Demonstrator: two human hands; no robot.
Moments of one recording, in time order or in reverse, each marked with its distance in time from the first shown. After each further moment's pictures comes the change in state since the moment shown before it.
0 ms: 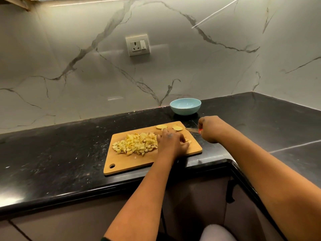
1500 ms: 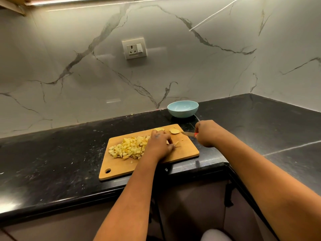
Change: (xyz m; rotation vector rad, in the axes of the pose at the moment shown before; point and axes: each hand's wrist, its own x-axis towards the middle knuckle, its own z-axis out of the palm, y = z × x) left_hand 0.013 -0.033 -0.014 -0.023 -0.104 0.037; right_hand 0.013 0.006 0.012 0.035 -0.007 0.020
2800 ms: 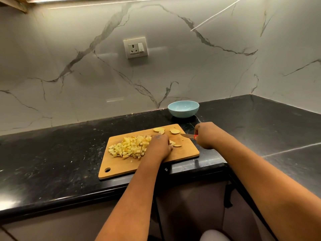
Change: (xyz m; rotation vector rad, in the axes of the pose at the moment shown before) left_hand 0.003 0.004 0.004 0.028 -0.043 -0.084; right_hand 0.004 -0.001 0.006 -0.015 -0.028 -0.006
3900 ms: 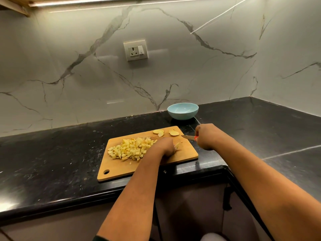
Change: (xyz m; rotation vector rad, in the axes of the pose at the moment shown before) left_hand 0.014 0.020 -0.009 -0.016 -0.312 -0.055; right_hand 0.006 0.008 0.000 -0.015 0.006 0.001
